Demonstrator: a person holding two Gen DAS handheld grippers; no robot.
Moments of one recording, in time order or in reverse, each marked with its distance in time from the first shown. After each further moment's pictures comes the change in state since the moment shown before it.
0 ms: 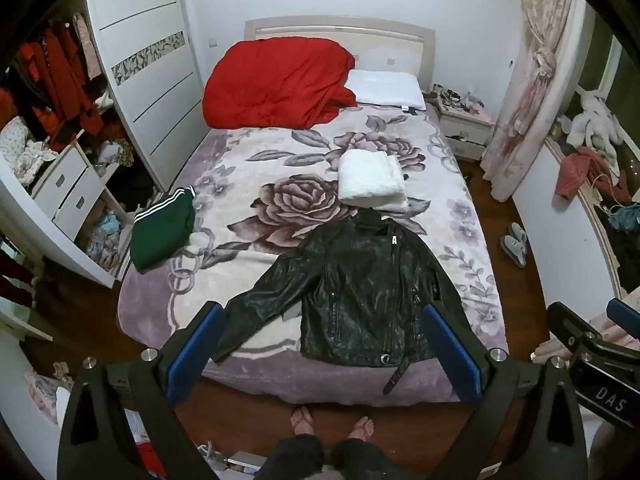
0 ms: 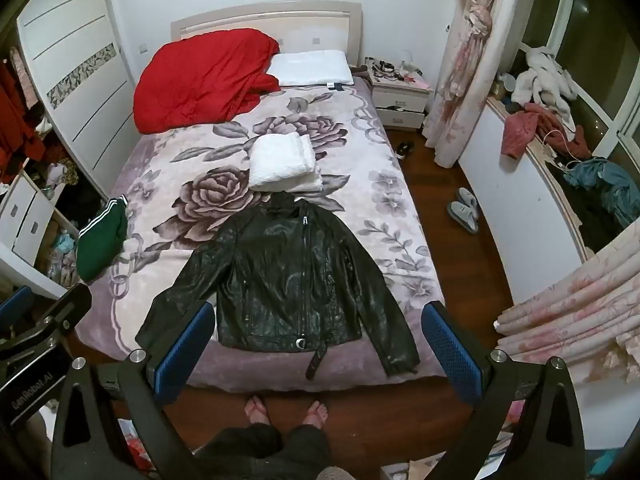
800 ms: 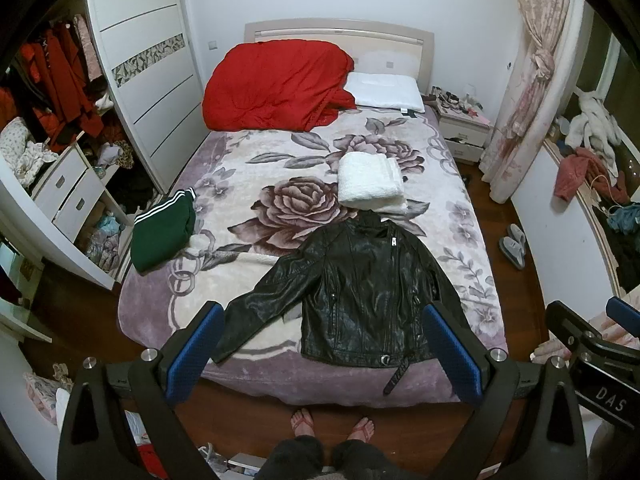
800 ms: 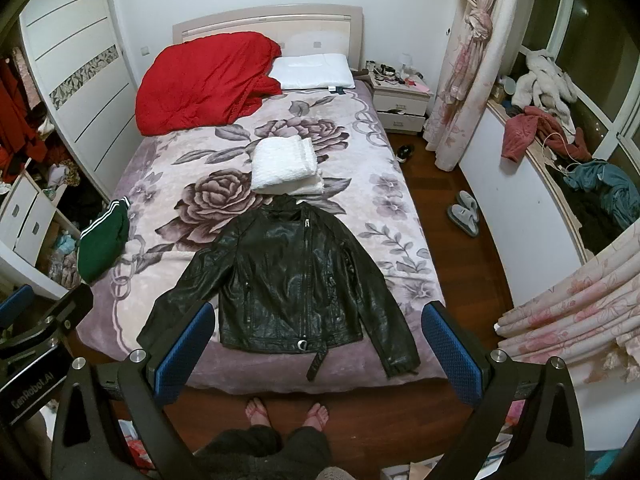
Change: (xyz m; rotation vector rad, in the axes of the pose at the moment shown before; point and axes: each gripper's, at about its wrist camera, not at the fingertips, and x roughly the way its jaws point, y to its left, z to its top) left arm 0.000 0.000 0.000 0.001 -0.006 0.003; right arm -0.004 0.003 -0.004 0.000 -0.007 -0.003
